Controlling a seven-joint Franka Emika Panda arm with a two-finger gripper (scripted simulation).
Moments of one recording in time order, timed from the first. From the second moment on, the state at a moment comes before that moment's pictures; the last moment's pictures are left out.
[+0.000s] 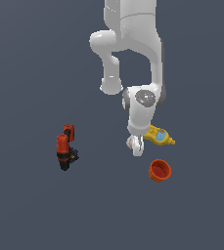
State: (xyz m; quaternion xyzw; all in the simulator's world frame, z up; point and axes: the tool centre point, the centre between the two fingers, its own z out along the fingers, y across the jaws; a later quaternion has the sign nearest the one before) arm -0.033 0.114 0.048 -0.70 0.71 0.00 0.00
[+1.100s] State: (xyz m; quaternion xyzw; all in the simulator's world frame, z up) arm -0.037 0.082 0.117 -0.70 0.71 0.00 0.00
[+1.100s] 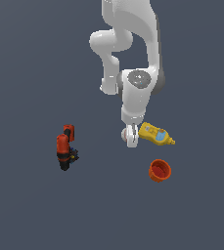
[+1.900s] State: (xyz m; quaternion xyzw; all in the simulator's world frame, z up) arm -0.040 0.014 0.263 -0.70 0.72 0.00 0.00
